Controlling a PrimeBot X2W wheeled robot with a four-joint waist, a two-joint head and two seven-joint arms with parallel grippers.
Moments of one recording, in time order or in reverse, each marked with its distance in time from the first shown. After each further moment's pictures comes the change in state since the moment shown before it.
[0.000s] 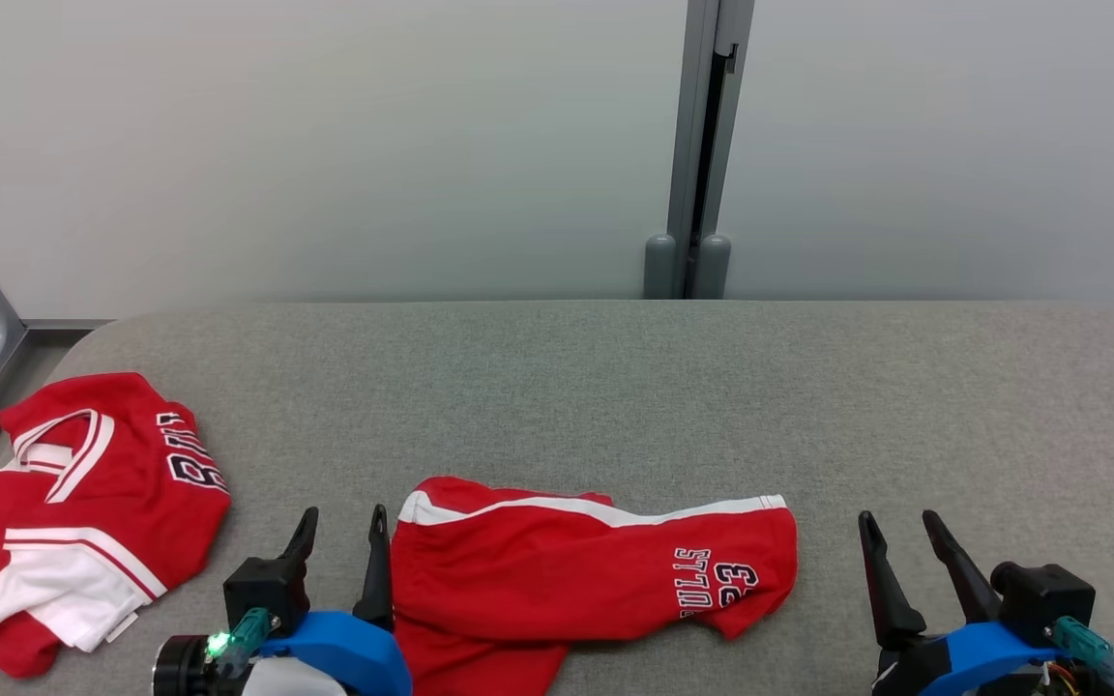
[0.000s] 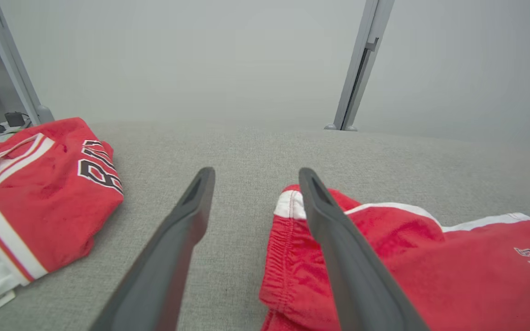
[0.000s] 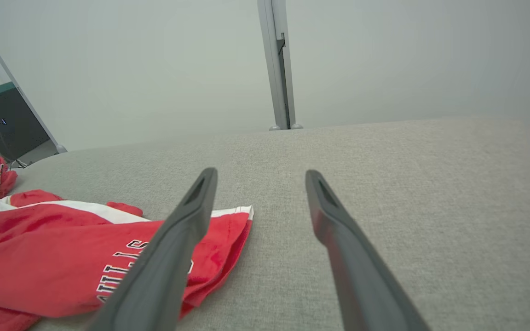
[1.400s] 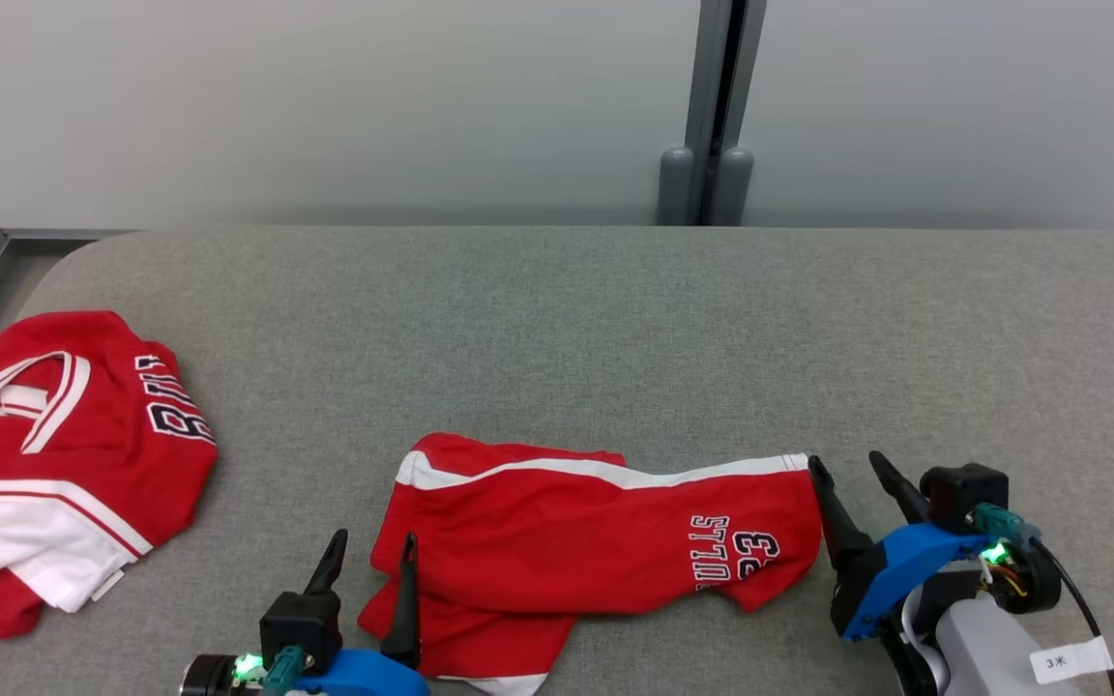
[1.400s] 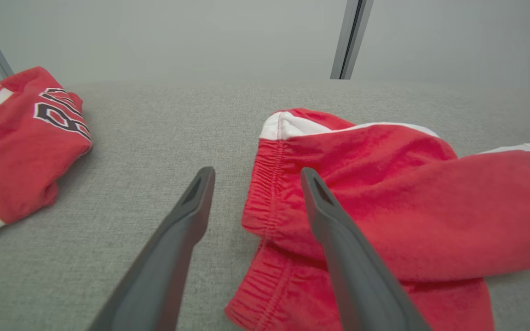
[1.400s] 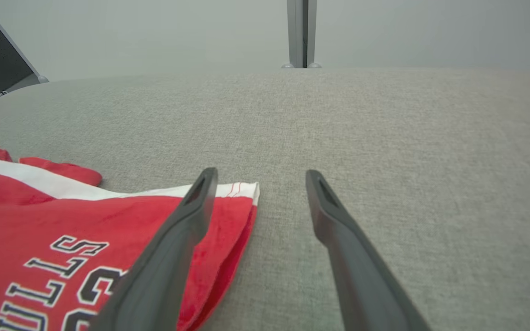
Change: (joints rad) left arm 0.121 -0.184 0.321 -0.003 0.423 -0.195 0.000; right arm -0.312 -0.009 0.106 0.401 -0.010 0.000 0.000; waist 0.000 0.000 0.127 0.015
